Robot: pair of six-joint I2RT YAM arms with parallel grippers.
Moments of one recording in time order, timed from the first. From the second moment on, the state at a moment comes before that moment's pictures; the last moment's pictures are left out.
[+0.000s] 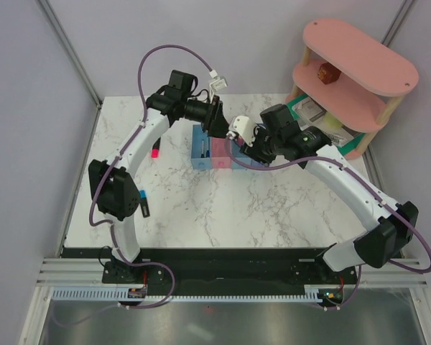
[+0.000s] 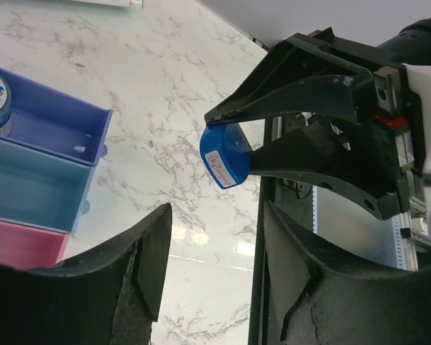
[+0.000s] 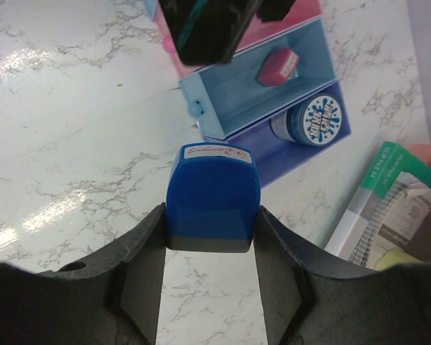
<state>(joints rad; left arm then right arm) -0.41 1.91 1.89 -0.70 1.10 0.08 0.60 1.46 1.47 -0.82 -0.10 -0.61</state>
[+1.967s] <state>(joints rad) -0.49 2.09 2.10 -0.86 1.19 0.02 0.68 1.49 1.59 -0.84 0.03 -0.62</state>
